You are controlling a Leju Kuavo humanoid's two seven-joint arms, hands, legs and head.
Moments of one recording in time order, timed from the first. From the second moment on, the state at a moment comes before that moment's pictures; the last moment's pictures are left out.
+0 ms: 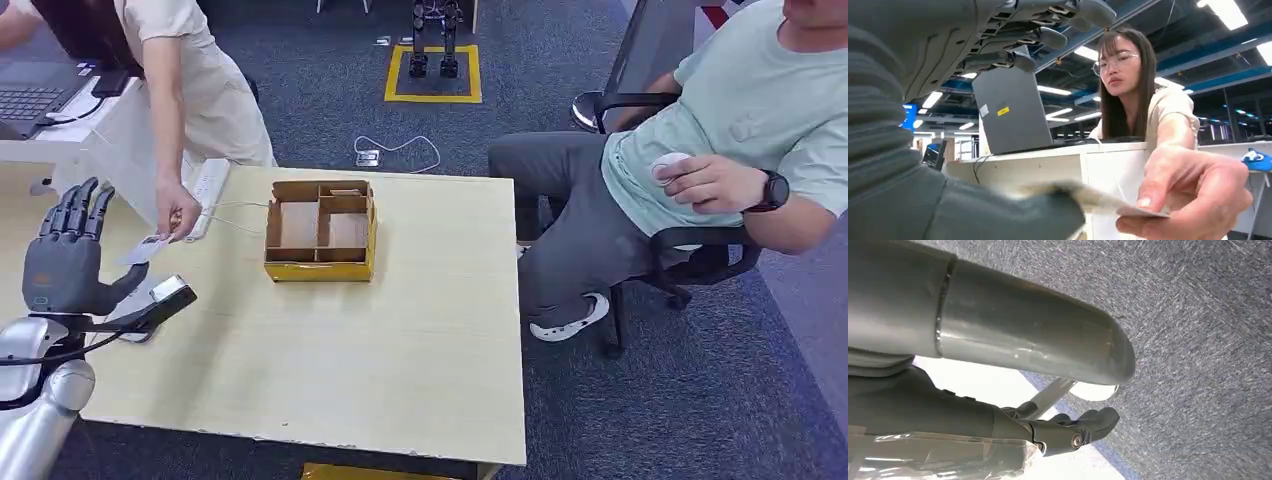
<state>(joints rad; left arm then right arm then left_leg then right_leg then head) -0.16 0.50 0.03 -1.44 -1.11 0.32 -0.13 -0.08 -0.05 -0.25 -0.22 1.25 -0.45 -0.02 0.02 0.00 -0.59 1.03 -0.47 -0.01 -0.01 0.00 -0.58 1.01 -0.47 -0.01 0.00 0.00</state>
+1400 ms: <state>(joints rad) -0.16 0.51 0.03 -1.39 -1.19 0.33 -0.07 -0.08 -0.04 -0.26 -0.22 1.30 -0.47 0.00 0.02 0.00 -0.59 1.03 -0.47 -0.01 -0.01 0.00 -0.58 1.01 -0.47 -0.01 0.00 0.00</state>
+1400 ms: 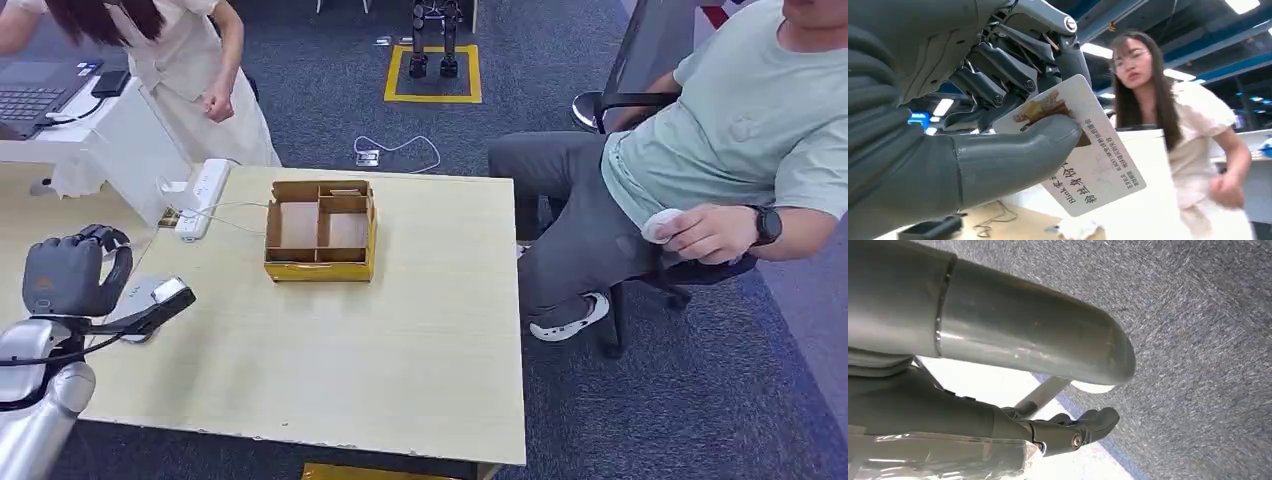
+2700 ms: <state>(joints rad) -0.09 0.46 0.17 -1.10 -1.29 0.49 0.02 -0.08 -0.04 -0.29 -0.22 1.32 -0.50 0.02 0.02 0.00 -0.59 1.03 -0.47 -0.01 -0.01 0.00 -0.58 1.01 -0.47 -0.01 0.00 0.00</state>
